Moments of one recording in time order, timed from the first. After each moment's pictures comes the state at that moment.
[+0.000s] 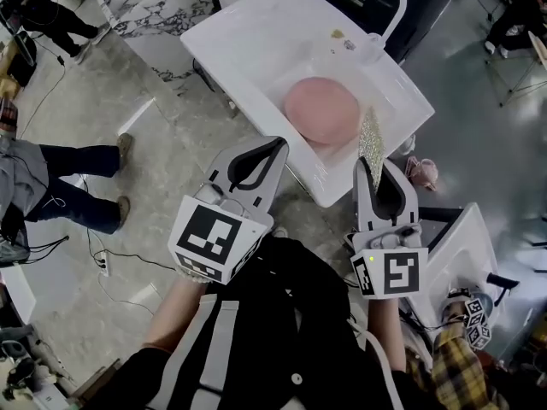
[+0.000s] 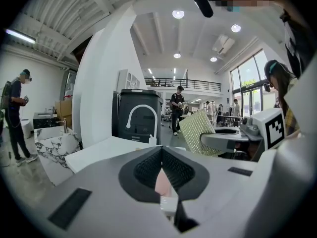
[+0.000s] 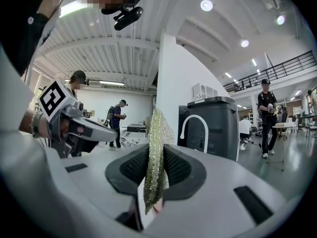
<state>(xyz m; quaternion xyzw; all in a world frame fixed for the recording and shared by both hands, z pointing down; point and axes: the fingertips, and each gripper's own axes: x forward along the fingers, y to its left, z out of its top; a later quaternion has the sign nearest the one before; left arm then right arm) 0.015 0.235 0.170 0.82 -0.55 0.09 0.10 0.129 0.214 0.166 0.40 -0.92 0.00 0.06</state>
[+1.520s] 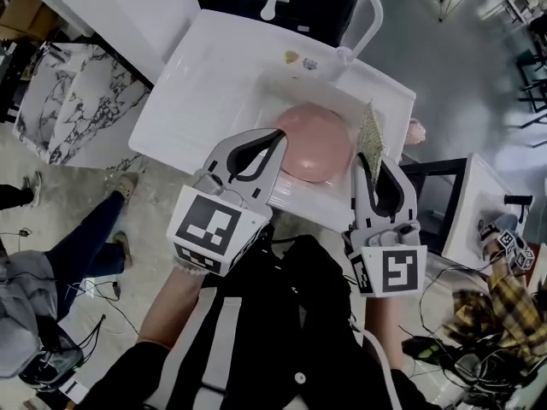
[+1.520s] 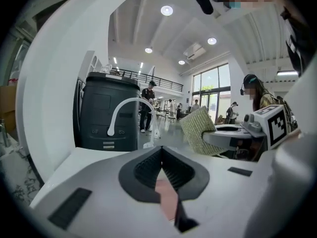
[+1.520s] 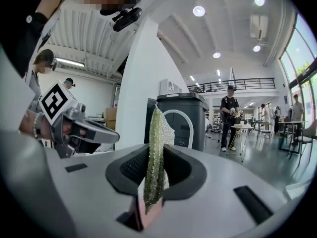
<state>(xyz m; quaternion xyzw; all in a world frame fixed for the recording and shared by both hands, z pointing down) -0.068 0.039 0.187 0.94 -0.32 0.10 0.08 0.037 0.082 0.172 0.62 -0.78 0.02 0.08</state>
